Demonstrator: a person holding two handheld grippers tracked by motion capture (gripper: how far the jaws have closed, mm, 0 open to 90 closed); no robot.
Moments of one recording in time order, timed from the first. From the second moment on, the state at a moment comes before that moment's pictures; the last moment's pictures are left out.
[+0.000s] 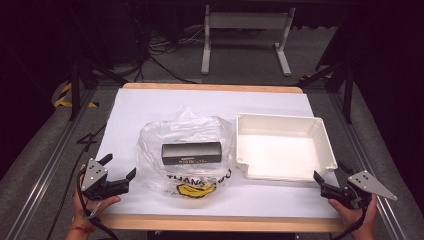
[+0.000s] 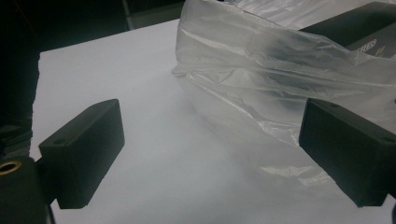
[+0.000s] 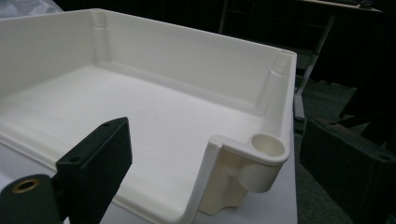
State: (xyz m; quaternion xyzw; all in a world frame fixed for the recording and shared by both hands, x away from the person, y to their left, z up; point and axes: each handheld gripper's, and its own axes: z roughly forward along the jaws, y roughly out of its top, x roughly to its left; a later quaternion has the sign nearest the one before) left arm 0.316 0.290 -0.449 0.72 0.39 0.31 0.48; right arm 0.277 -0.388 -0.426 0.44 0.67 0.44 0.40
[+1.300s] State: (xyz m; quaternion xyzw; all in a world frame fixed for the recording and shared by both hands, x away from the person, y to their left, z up) left arm 0.314 0.285 -0.450 0.73 0.38 0.30 0.48; right arm 0.272 -0.364 -0.397 0.37 0.71 0.46 0.39
